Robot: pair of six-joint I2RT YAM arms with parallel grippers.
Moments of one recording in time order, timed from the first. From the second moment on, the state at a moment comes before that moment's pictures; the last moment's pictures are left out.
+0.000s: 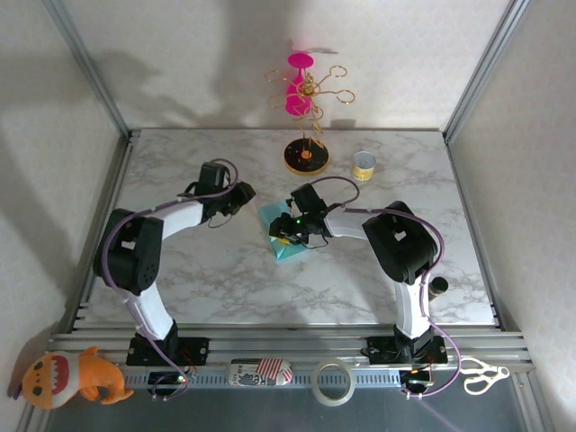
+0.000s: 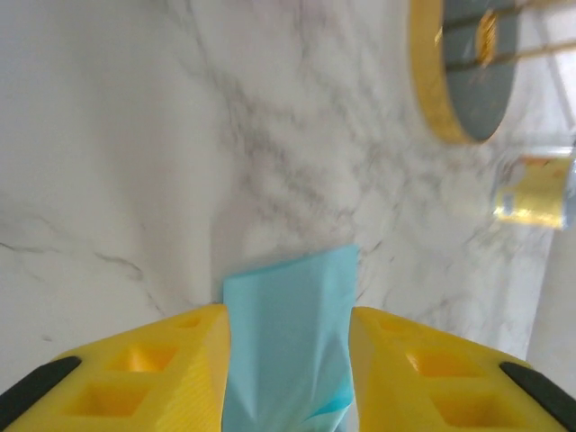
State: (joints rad) left arm -0.24 1.76 1.03 -0.02 0.30 -0.93; right arm 0.68 2.00 1.16 -0.10 -0.49 0.83
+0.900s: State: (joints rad) left arm -0.49 1.70 0.84 0.03 0.31 -1.04; right arm 0.68 2.00 1.15 -0.13 -0.45 0.80
